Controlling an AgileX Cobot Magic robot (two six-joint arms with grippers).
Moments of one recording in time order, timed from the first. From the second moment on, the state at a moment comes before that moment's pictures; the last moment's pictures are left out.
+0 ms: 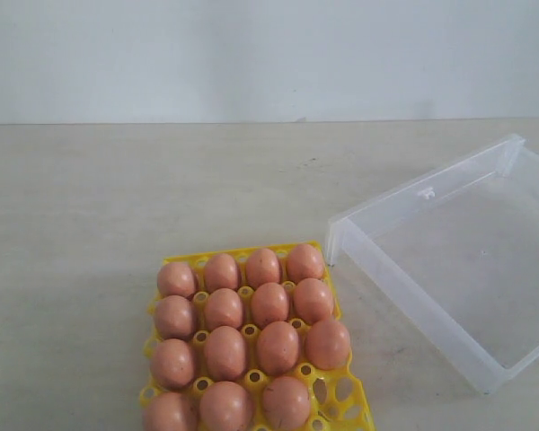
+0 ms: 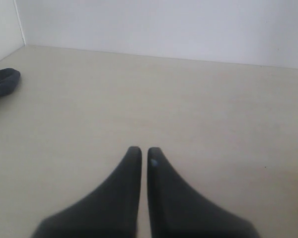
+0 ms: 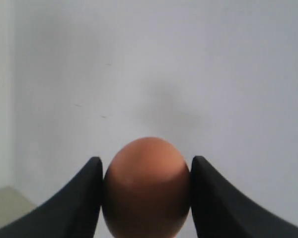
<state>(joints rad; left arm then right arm) 0.12 0.00 0.00 0.02 0.34 -0.04 0.53 1.28 -1.38 -1.51 0.05 1.30</state>
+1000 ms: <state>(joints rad) 0.12 0.00 0.00 0.02 0.34 -0.04 0.53 1.27 -0.15 -0.54 -0.85 0.76</state>
